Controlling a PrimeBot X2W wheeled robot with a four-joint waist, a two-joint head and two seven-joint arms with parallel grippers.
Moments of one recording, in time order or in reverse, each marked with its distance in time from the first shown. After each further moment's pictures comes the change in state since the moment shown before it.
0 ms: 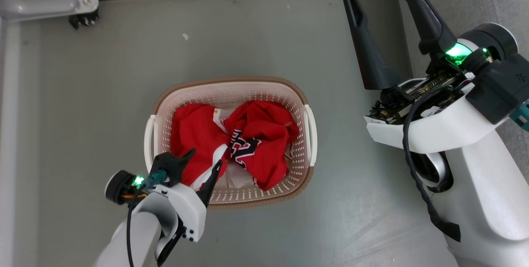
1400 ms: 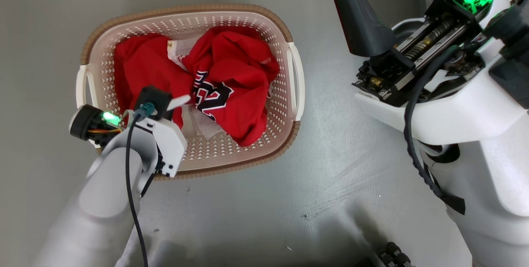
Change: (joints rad) left arm -0.278 0.033 -0.020 0.150 0.128 0.095 0.118; right arm -0.213 -0.004 0.094 -0.084 0.011 0.000 -0.001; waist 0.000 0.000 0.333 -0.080
